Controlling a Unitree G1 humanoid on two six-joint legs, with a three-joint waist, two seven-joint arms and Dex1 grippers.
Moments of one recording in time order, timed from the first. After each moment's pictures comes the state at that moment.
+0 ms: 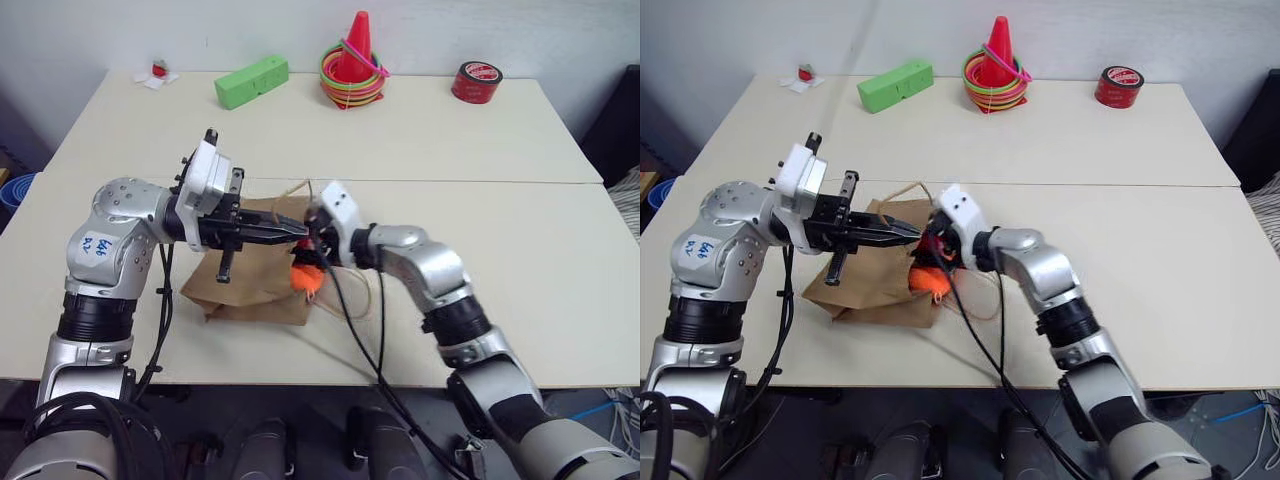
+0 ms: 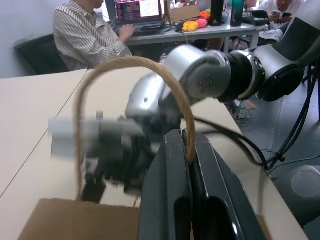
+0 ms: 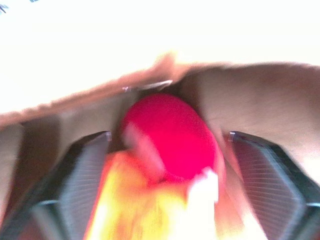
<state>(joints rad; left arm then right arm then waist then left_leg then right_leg) -0.73 0.65 0.01 0.02 -0.55 0.40 -1.34 -0.81 -0.23 0.18 0.12 0.33 0.78 0.77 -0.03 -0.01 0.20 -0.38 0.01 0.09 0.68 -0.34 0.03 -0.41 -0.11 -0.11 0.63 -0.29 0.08</state>
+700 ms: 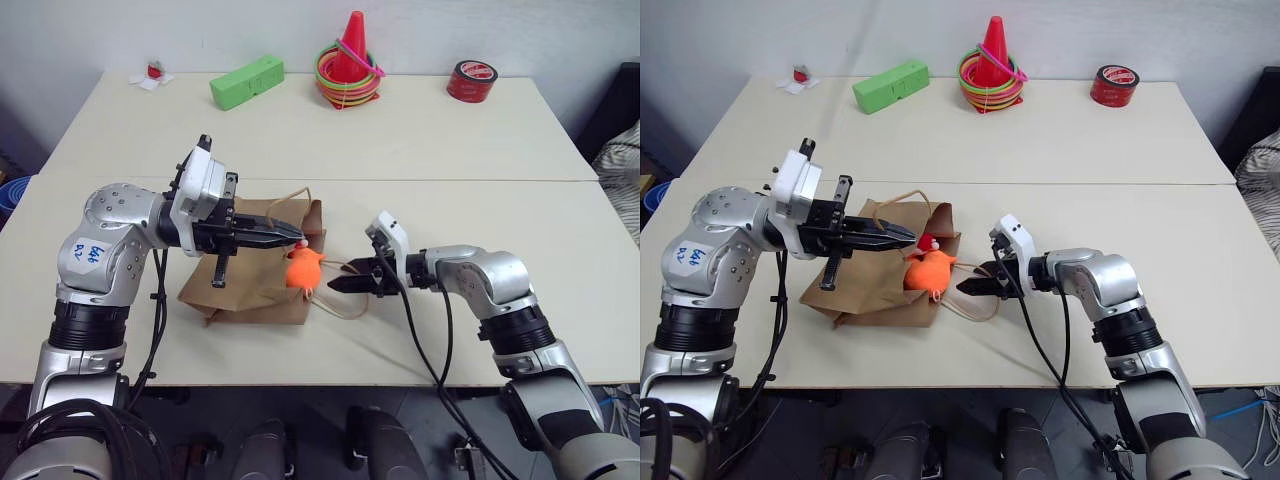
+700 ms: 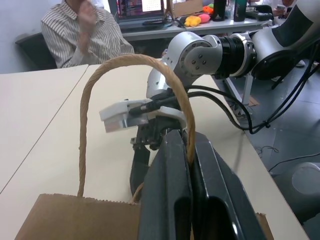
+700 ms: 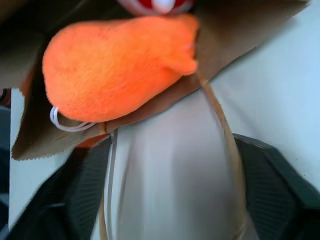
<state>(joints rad) -0.71 0.67 0.02 -0.02 -0.56 0.41 -1.33 -0.72 -0.43 0.21 0.13 0.45 0.99 0.93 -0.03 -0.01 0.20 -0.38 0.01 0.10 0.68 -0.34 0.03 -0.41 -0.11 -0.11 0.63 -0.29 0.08</state>
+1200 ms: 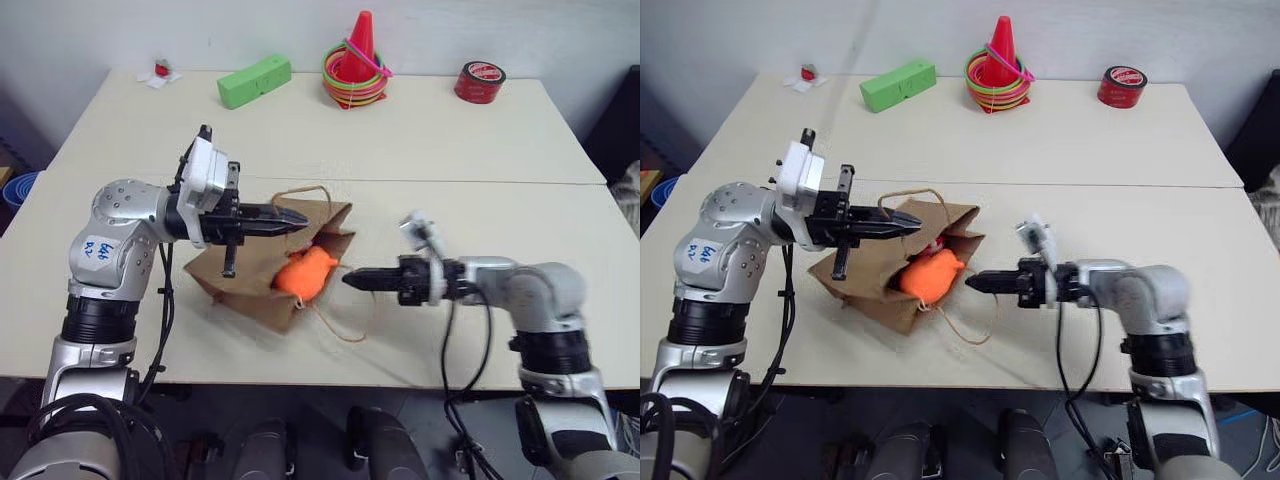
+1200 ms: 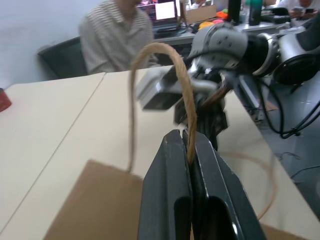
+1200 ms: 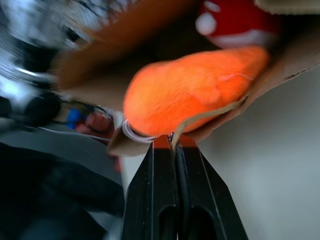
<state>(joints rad) -0.75 0.62 0.03 0.03 -0.53 0.34 -1.26 -0.60 -0.47 -0.16 -0.16 0.87 1.34 0.93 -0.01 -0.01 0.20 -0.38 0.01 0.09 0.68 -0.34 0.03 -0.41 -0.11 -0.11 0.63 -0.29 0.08</state>
